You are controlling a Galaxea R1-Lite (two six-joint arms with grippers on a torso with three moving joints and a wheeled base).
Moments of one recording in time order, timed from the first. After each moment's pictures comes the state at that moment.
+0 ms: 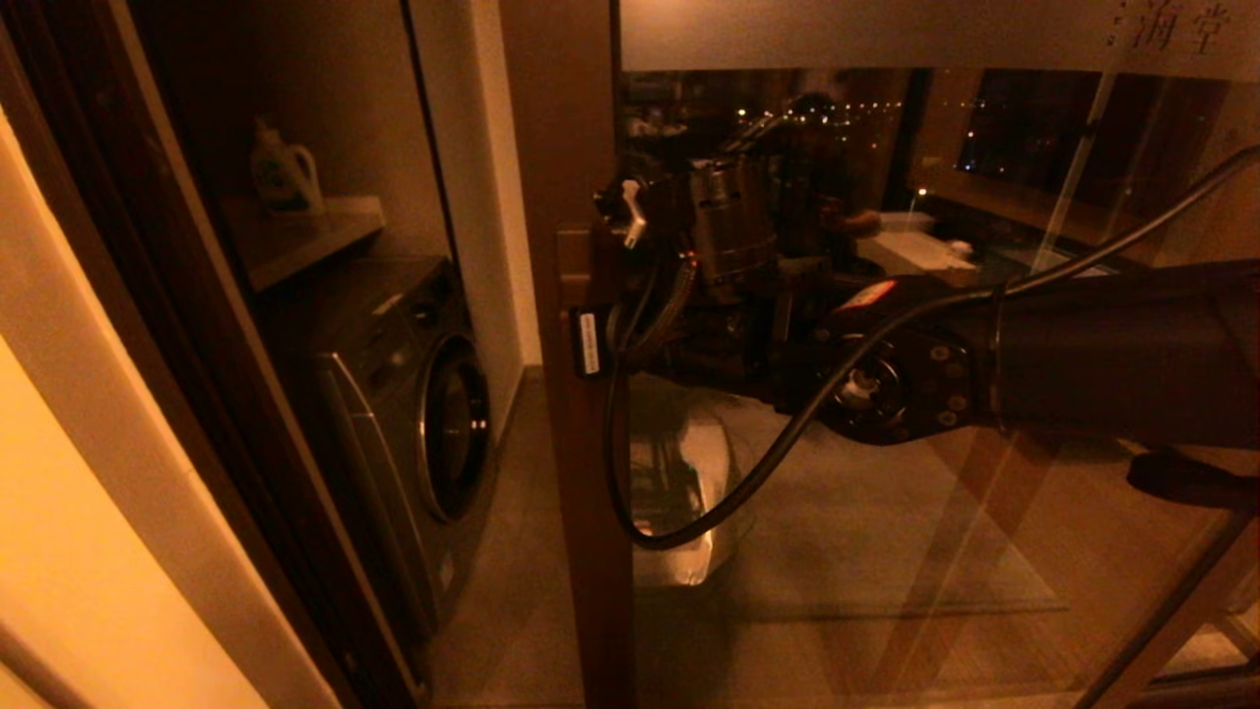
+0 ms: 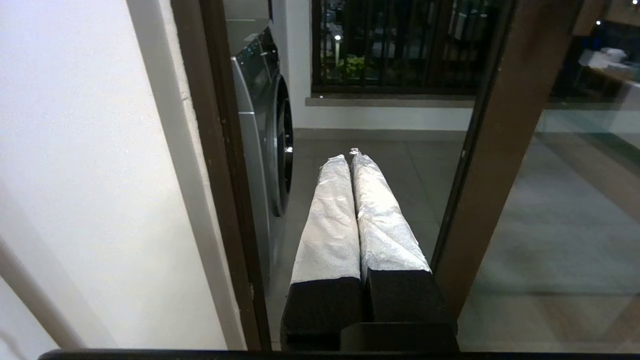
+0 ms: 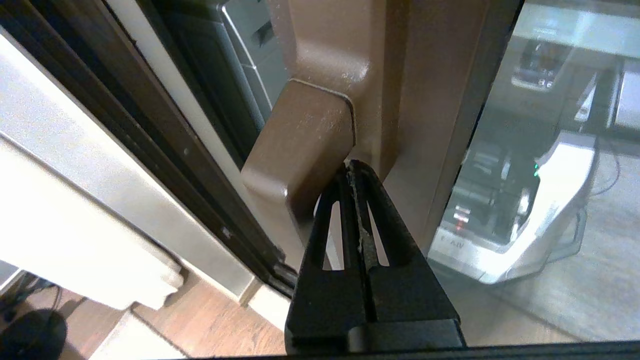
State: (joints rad) left arm 0.00 0.00 0.00 -0.12 0.00 -0.01; right arm 0.80 2.09 -1.76 -0.10 -0.14 0.17
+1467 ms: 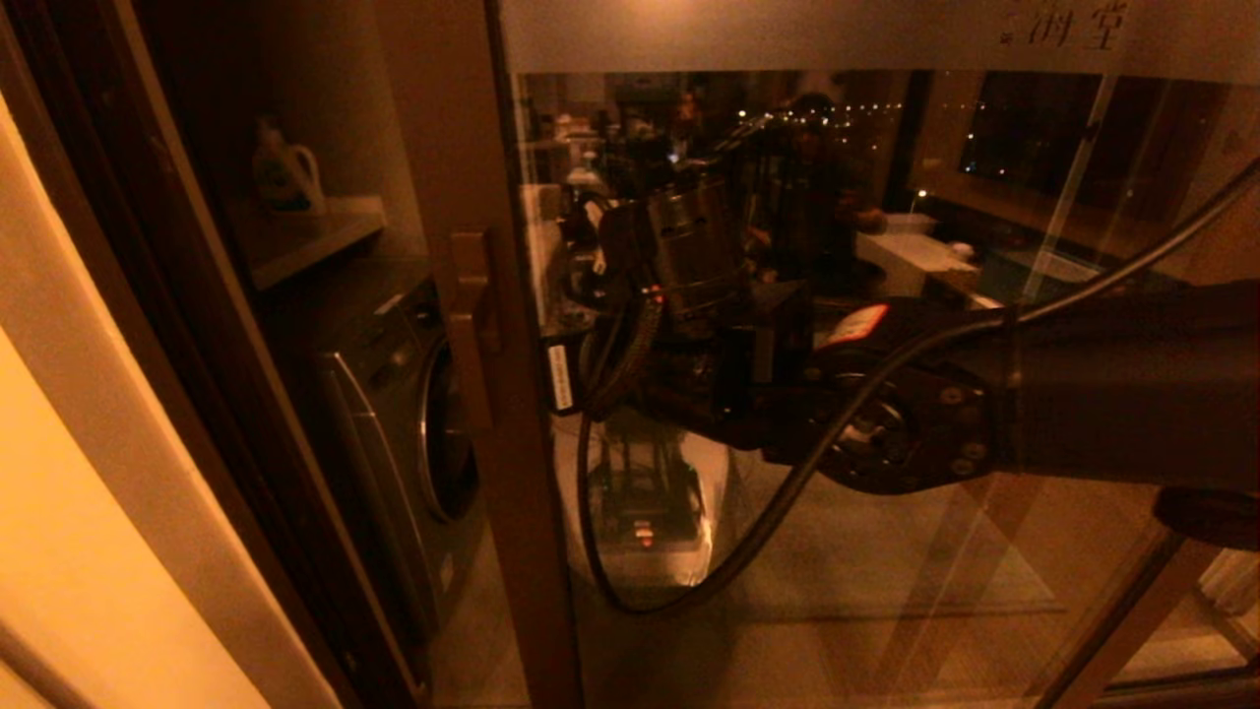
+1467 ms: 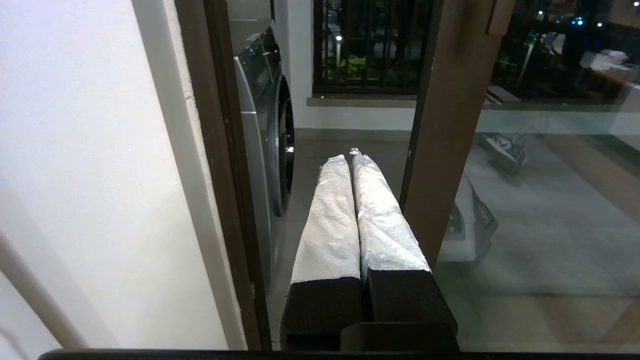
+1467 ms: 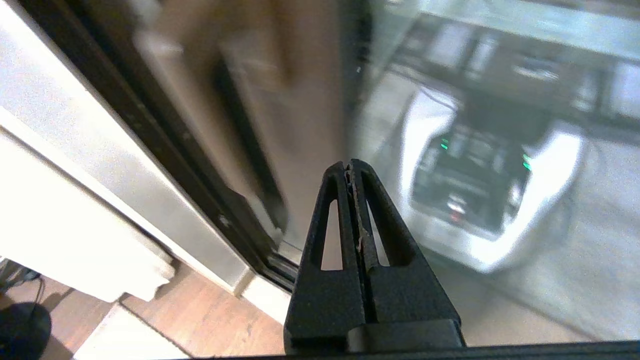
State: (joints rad) left arm 0.00 0.00 0.00 -0.12 0.00 -0.01; right arm 0.86 2.04 -1.67 -0.08 -0.26 0.18
